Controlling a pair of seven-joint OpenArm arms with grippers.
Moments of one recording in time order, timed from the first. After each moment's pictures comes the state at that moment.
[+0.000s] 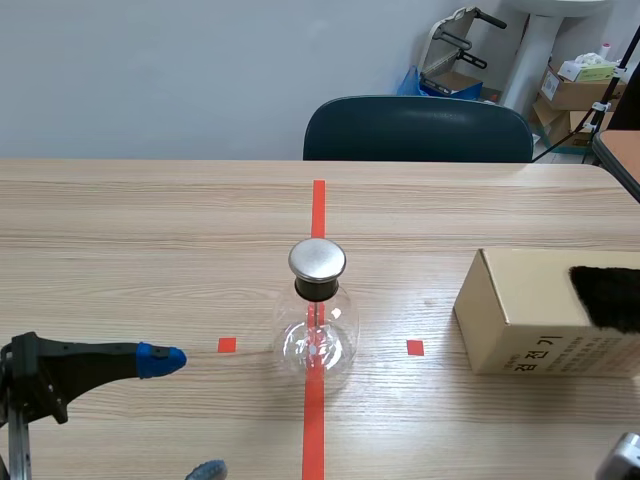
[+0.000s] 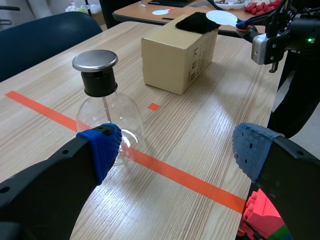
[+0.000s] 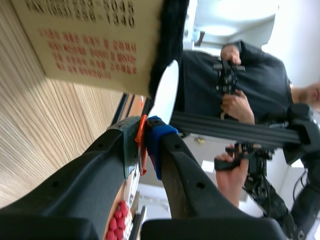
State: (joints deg) left arm 34.5 -52.4 27.0 101.9 -8.0 -14.8 -40.6; right arm -32.0 4.3 28.5 71.8 -76.9 -38.9 26.9
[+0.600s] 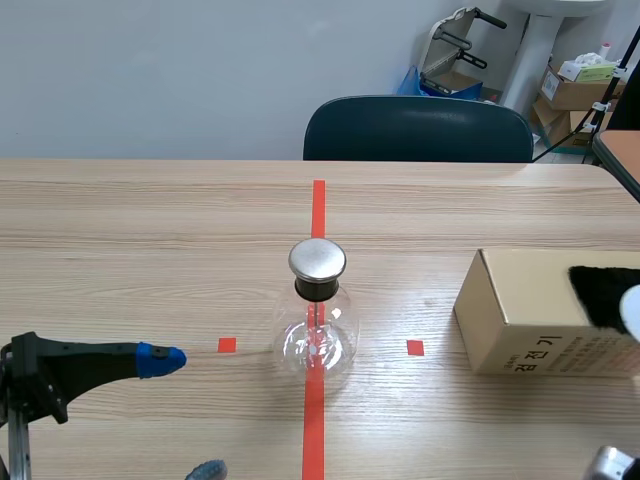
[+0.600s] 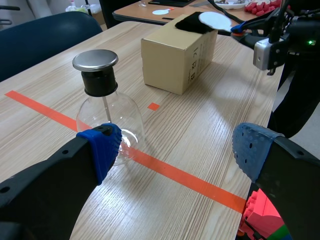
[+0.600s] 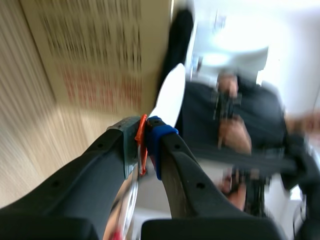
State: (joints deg) left arm 34.5 -52.4 27.0 101.9 -8.0 -14.8 -40.6; right arm -31.9 4.3 28.5 71.8 -78.8 -39.0 35.0
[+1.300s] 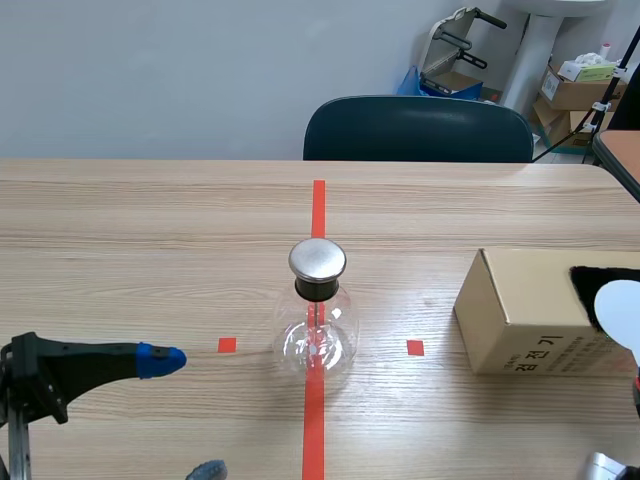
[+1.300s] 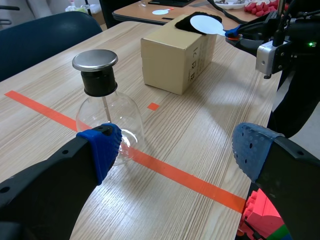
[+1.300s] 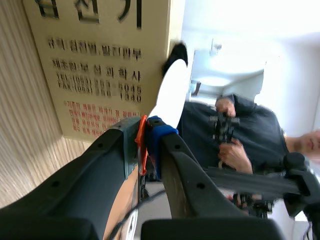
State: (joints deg) left arm 34.5 -52.4 27.0 101.9 -8.0 -14.8 -40.6; right arm -31.9 4.3 28.4 71.8 -77.9 -39.0 33.0
